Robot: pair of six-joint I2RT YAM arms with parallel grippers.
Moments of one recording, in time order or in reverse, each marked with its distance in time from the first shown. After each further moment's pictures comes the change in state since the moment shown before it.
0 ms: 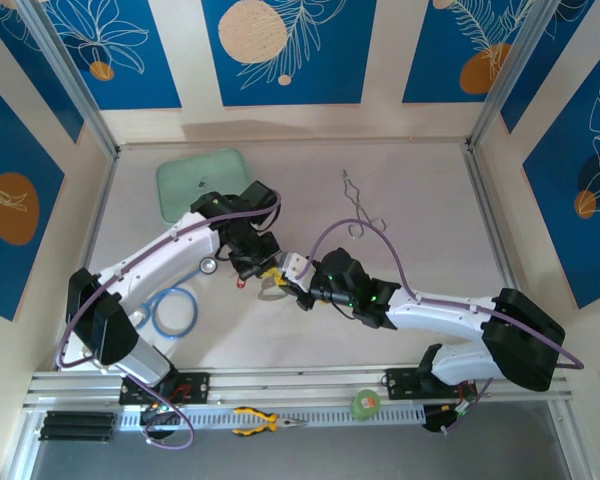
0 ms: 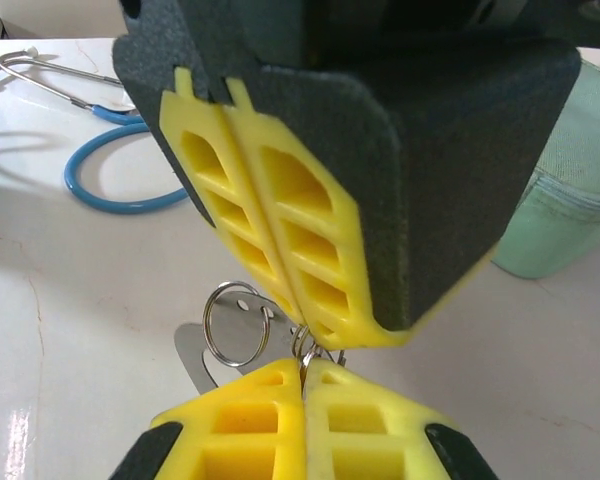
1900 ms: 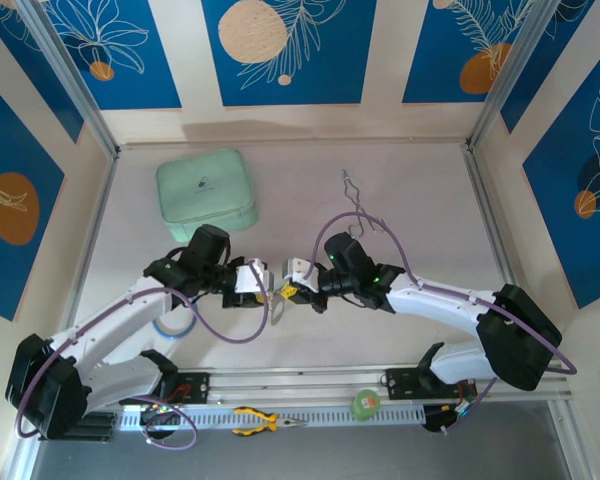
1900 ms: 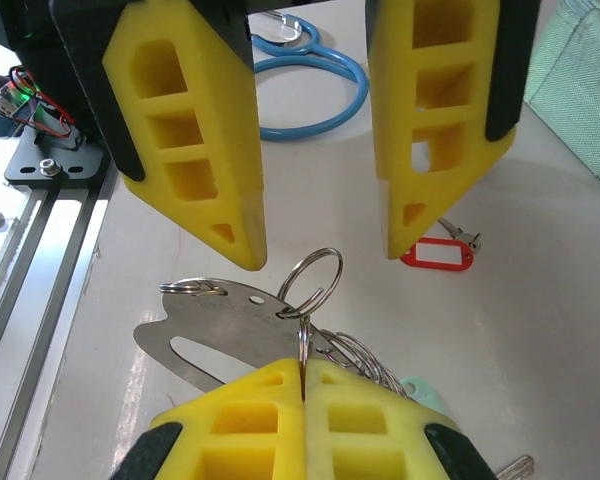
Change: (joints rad) left arm 0.134 -0.453 -0.692 0.660 0.338 2.057; right arm -0.146 0.034 0.080 -0.278 -0.433 -0.196
